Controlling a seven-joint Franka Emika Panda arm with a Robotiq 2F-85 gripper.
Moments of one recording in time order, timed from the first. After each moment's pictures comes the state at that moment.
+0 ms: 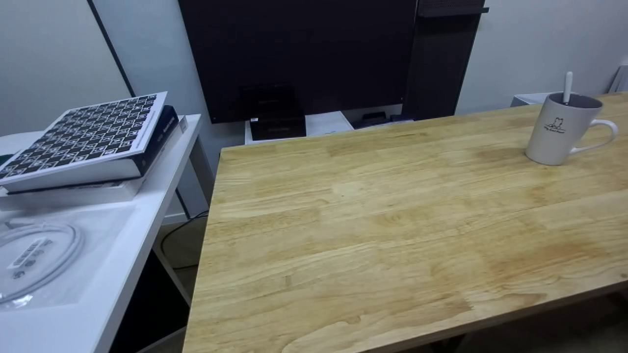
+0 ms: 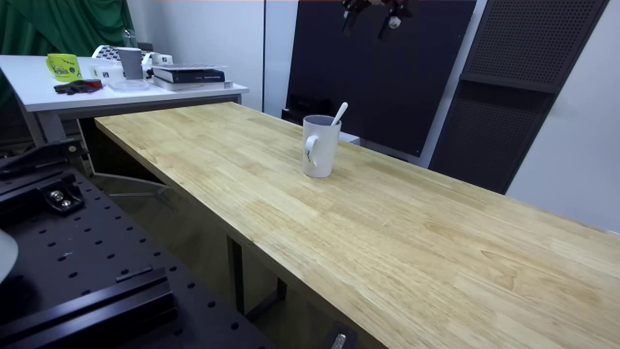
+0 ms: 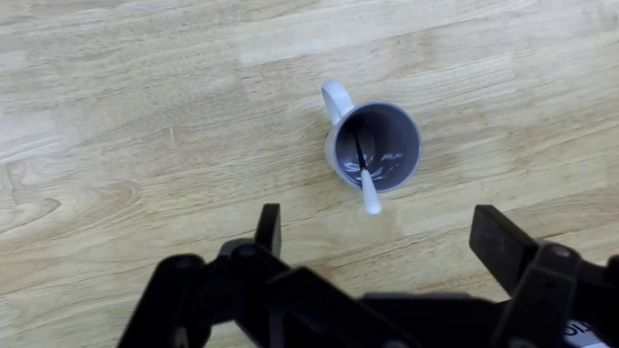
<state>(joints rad) -0.08 0.34 -0.09 -1.77 0.15 1.88 0.08</state>
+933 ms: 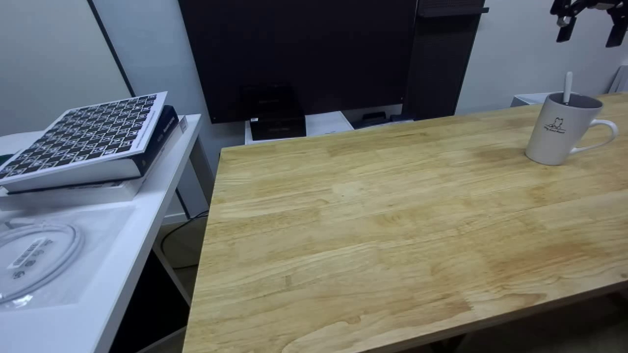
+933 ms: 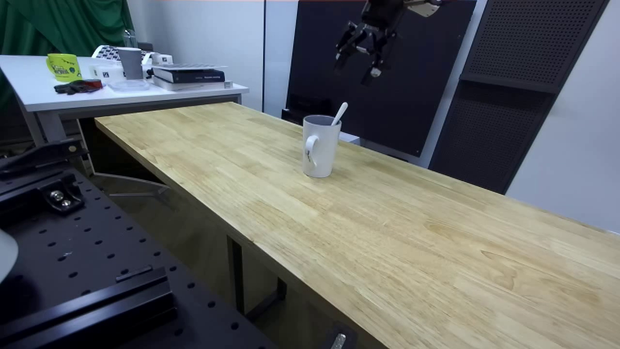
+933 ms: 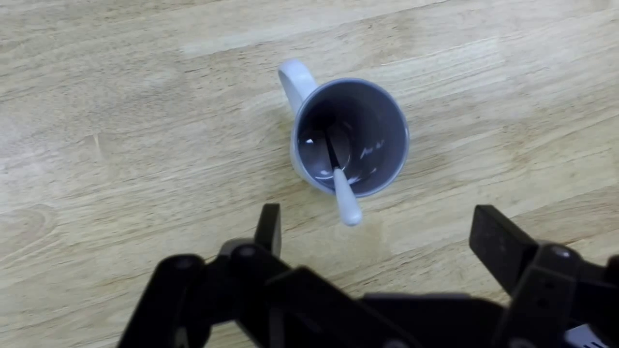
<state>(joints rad) -0.08 0.55 -0.07 -1.67 0.24 1.91 0.08</state>
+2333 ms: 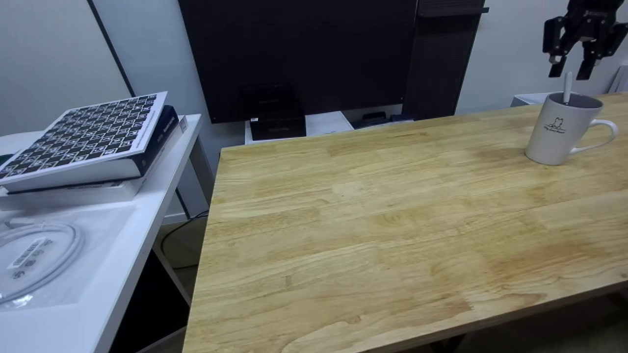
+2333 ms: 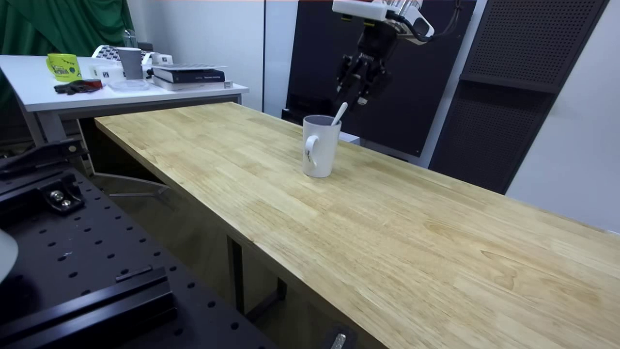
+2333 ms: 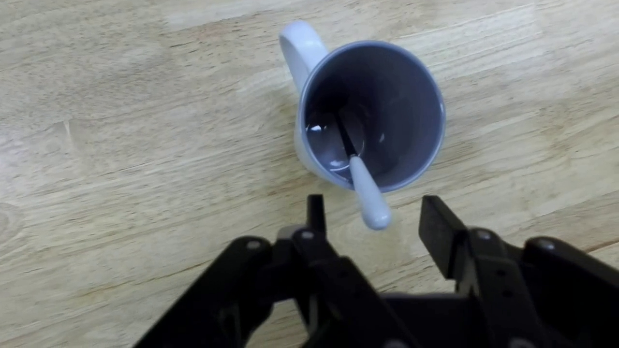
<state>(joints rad) -0.09 0.63 -0.06 -1.67 0.24 2.01 0.08</state>
